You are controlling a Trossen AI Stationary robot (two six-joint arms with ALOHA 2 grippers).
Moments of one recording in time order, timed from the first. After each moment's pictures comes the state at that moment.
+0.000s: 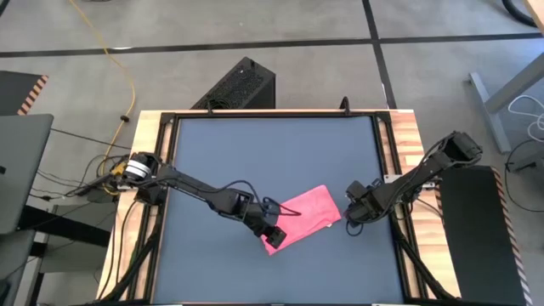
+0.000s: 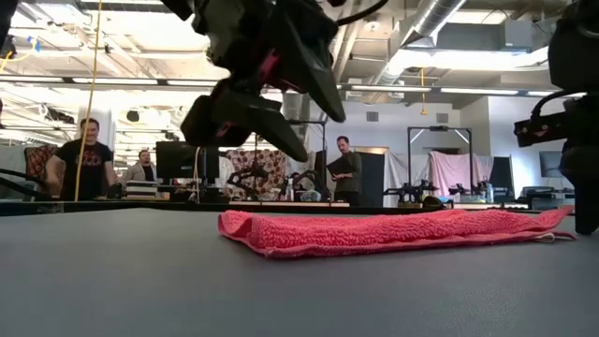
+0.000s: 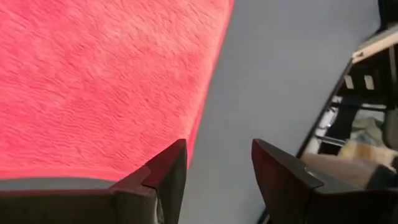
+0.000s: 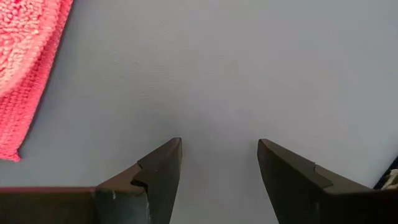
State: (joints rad) left arm -0.26 1.87 1.27 -0.22 0.12 -1.17; right arm 0.48 1.28 0.53 -0.91 0.34 1.28
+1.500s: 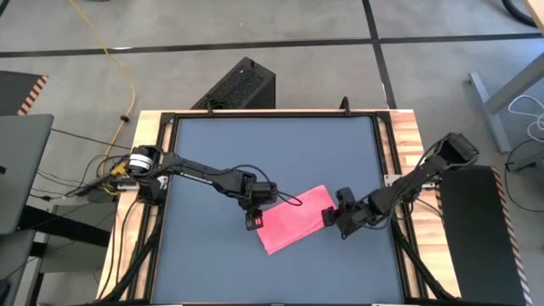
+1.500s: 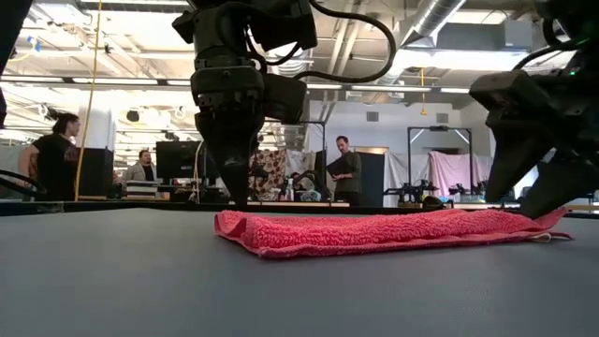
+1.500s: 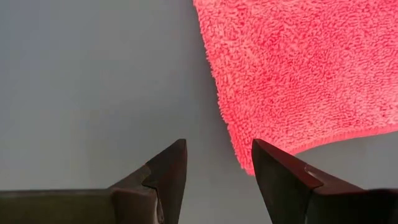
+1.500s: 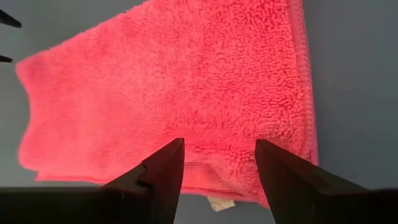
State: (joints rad) left arm -0.09 1.87 1.27 -0.64 0.06 -0.32; right arm 0.52 1.33 0.53 -0.28 0.42 1.74
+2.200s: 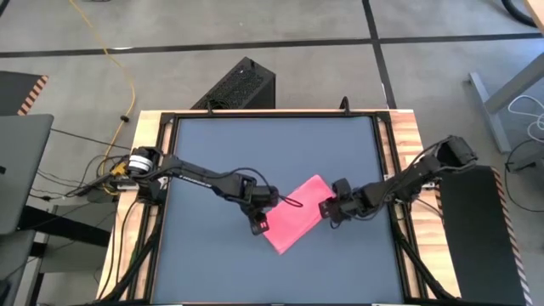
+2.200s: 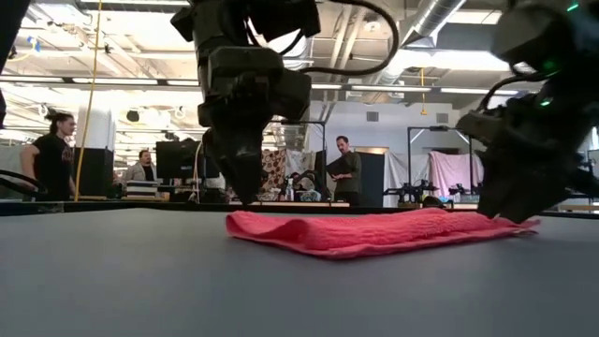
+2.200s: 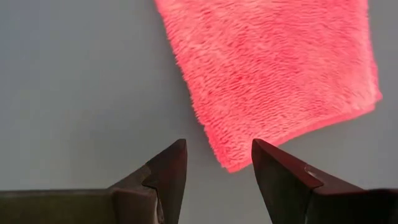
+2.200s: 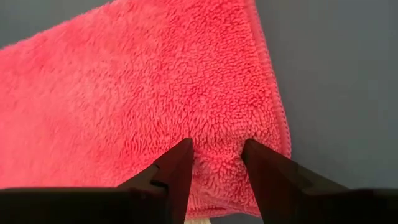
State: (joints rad) left arm -0.12 1.87 1.27 -0.56 0.10 -0.50; right arm 0.34 1.41 0.54 -0.38 0.45 1.48
